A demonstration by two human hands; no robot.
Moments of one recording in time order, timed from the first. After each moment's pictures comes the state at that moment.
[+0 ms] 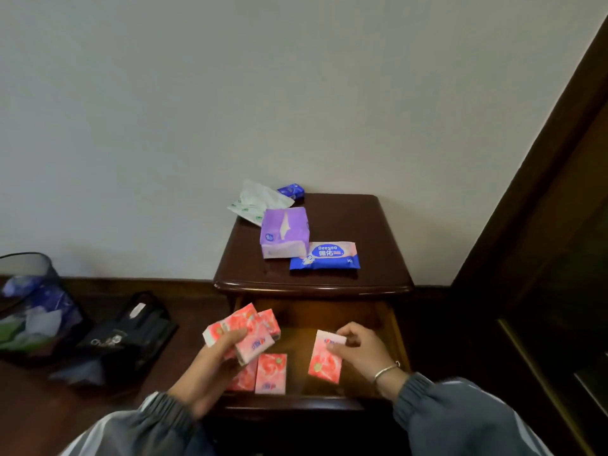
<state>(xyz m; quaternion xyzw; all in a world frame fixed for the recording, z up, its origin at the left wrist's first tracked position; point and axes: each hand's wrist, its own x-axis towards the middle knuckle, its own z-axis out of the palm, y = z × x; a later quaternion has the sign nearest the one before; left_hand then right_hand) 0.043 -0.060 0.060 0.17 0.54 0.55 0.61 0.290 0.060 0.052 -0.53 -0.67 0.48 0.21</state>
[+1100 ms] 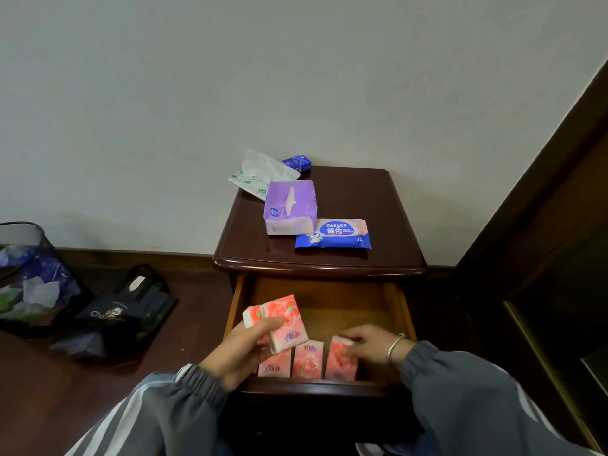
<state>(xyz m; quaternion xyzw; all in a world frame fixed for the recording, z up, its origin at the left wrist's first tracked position) 0.061 -0.032 0.039 0.17 0.53 0.50 0.66 0.293 0.092 0.022 -0.46 -0.77 0.43 -0.10</state>
